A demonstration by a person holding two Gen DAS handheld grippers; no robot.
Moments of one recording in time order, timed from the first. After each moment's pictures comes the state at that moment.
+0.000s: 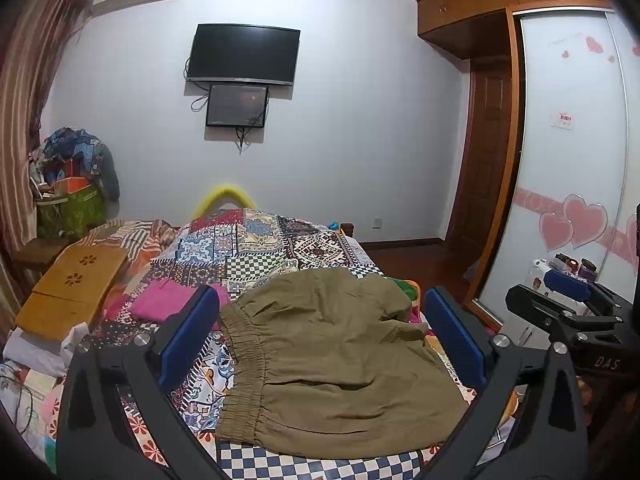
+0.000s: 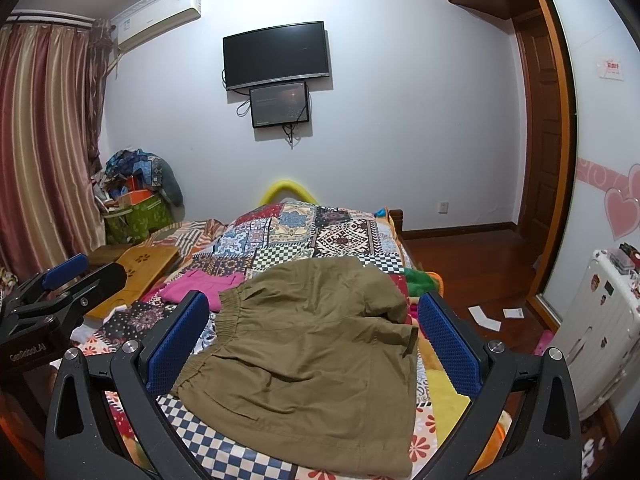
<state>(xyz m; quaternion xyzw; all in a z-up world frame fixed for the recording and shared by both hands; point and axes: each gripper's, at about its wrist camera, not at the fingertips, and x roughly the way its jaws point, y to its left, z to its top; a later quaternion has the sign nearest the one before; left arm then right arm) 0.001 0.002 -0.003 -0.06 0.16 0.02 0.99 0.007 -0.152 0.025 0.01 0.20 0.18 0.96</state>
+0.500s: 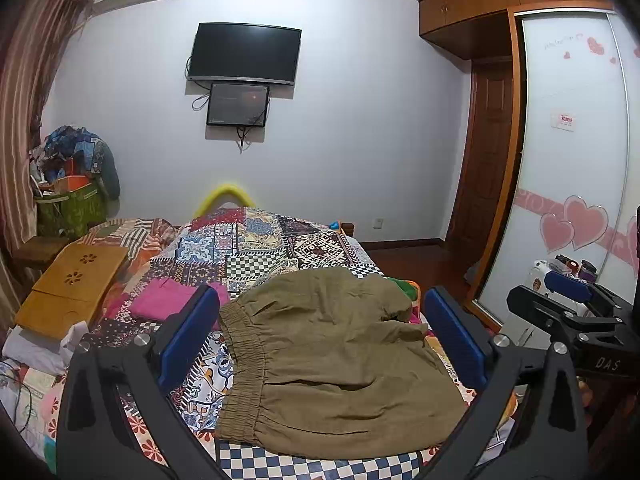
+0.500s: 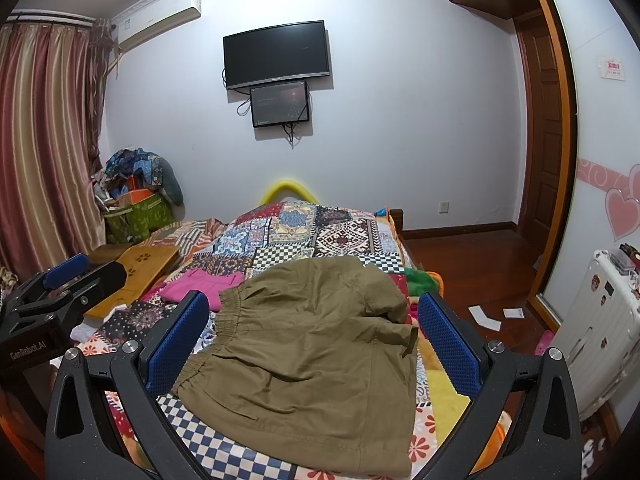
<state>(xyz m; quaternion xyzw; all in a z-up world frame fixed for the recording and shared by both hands) 0.000 0.004 -0.004 -0.06 0.16 0.02 0.99 0.005 -0.150 0.026 0.01 0.20 0.18 0.96</state>
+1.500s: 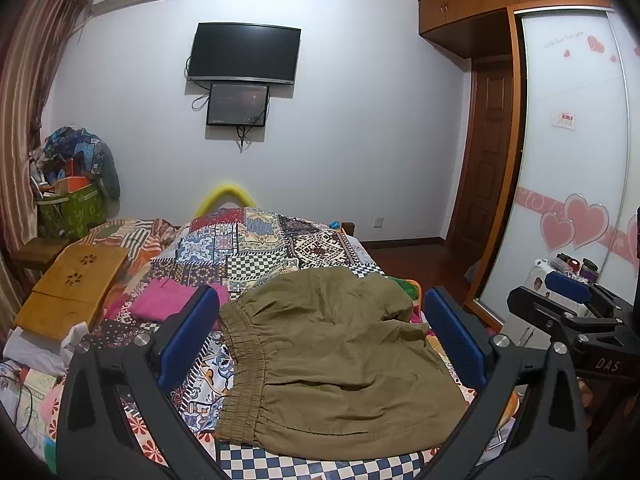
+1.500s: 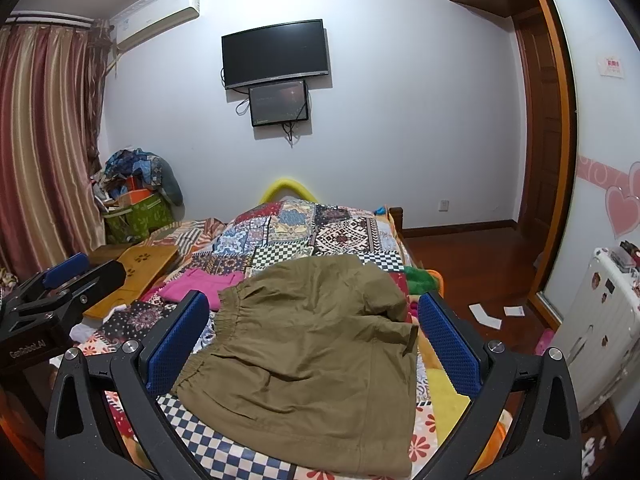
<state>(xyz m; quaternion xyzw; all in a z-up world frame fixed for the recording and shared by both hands) 0.005 0.002 -0.002 -0.06 0.16 0.02 0.99 0.007 -0.153 0.028 0.01 0.21 0.18 0.96</state>
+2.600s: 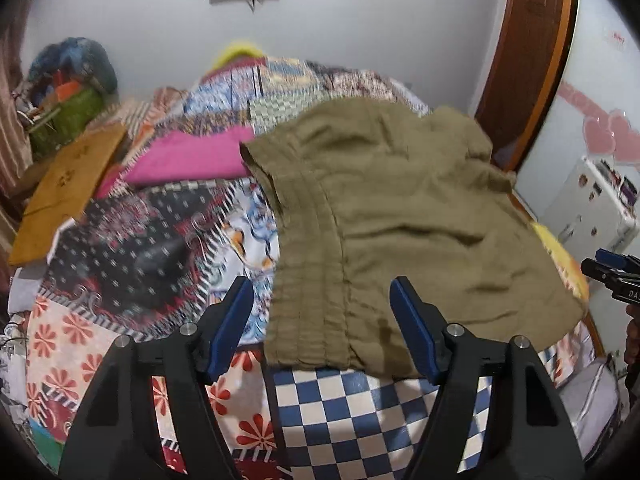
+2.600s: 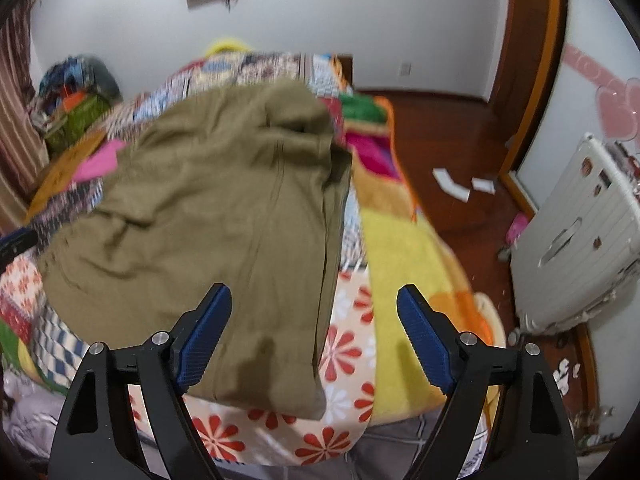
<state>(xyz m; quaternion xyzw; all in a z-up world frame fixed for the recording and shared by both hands) 0.079 0.076 -0.180 -0.05 0.42 0.03 0.91 0.067 -0.222 -0.127 -0.03 0.47 0.12 0.88</state>
